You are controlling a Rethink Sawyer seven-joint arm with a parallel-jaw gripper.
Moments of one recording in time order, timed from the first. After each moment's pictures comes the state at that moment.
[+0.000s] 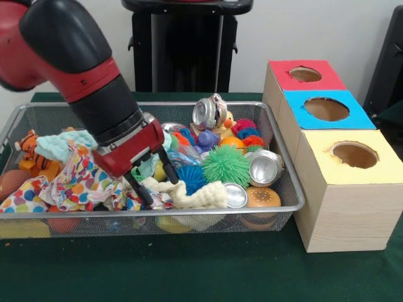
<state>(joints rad) -0.96 -0.28 0.65 1.58 -0.15 0.52 0.52</state>
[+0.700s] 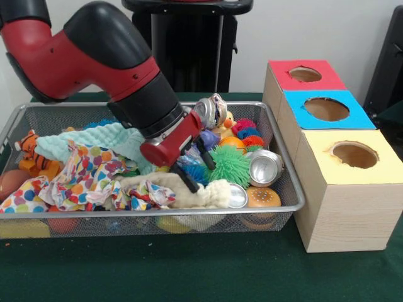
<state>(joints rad) -1.02 -0.24 0.80 1.67 -0.39 0.52 0.51</state>
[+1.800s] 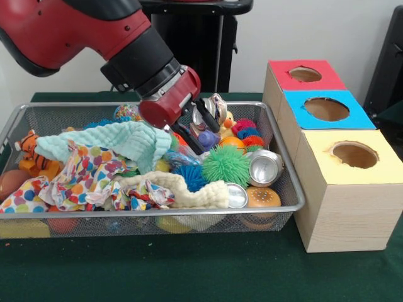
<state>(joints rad) -1.15 -0.28 0.96 1.79 -0.42 0.56 0.51</state>
